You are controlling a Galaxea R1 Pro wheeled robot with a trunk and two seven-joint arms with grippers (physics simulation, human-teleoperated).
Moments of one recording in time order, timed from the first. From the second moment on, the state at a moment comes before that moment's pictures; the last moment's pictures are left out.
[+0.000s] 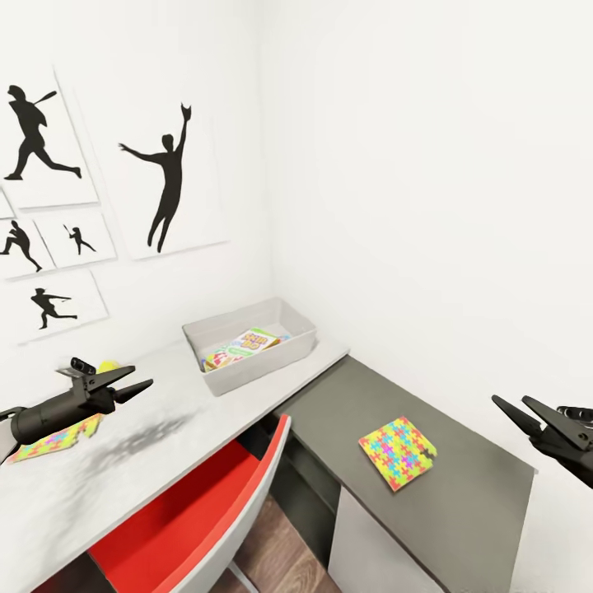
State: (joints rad) left arm -0.57 0.63 -0.06 -0.99 1.05 0.87 -1.21; right arm -0.16 -0.30 -0.62 -1.59 -0.89 0.96 1.15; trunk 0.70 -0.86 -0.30
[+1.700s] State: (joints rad) left arm -0.57 0.63 -0.06 -0.99 1.05 0.87 -1.21; right arm -0.16 -0.30 -0.62 -1.59 -0.89 0.96 1.15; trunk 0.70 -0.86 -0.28
